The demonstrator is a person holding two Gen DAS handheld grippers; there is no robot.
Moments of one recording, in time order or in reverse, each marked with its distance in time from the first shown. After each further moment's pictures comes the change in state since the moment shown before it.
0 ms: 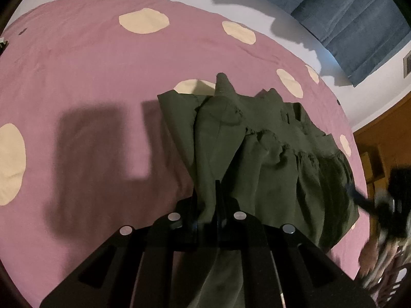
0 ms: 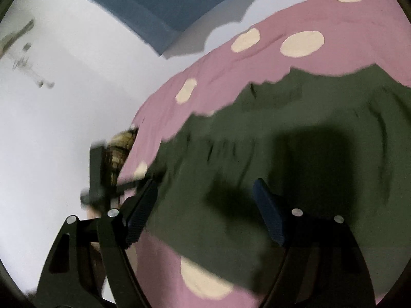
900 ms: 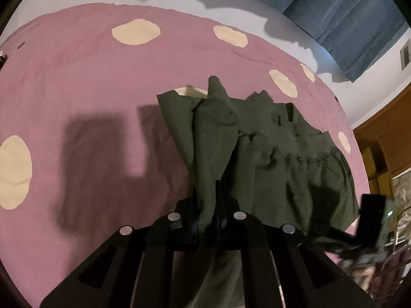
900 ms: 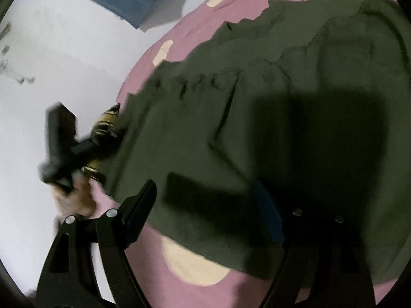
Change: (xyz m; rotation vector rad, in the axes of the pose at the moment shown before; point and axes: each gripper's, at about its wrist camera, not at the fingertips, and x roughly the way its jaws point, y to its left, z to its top) left arm -0.012 -0.021 0.002 0.038 -0.014 0.025; right arm 0.044 -0.026 -0.069 0.033 0.123 -0.045
